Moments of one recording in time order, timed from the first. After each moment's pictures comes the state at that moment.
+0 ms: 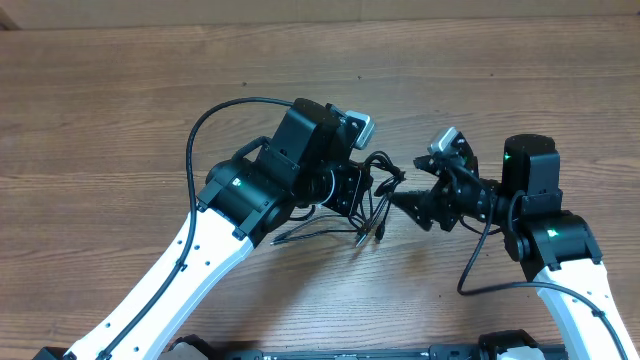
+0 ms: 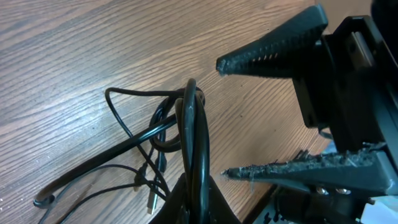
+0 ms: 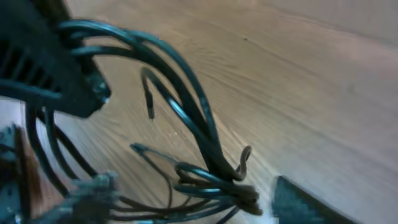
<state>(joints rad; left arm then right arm) -0.65 1.41 1.39 -0.81 0.37 -0.35 0.12 1.06 0.85 -0.50 -0.78 -0.35</state>
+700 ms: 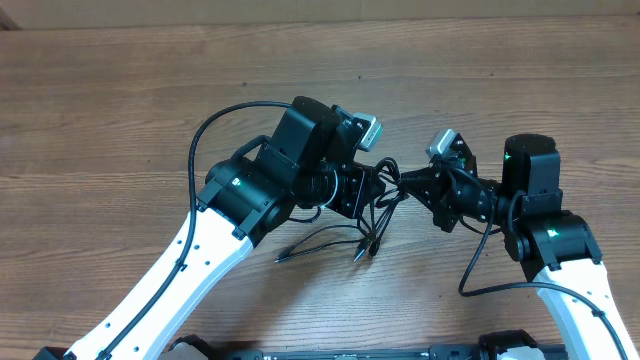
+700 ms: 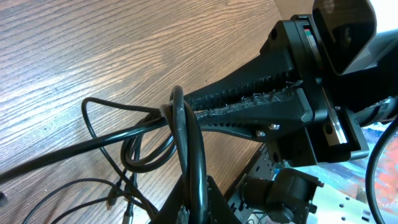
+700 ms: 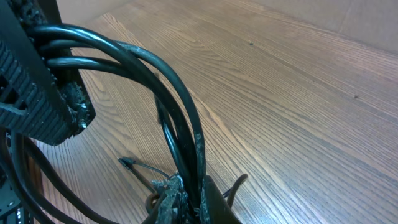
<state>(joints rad) -0.65 1.41 1.39 -0.78 0.51 -0.39 0.12 1.06 0.85 -0.50 -0.80 -0.38</state>
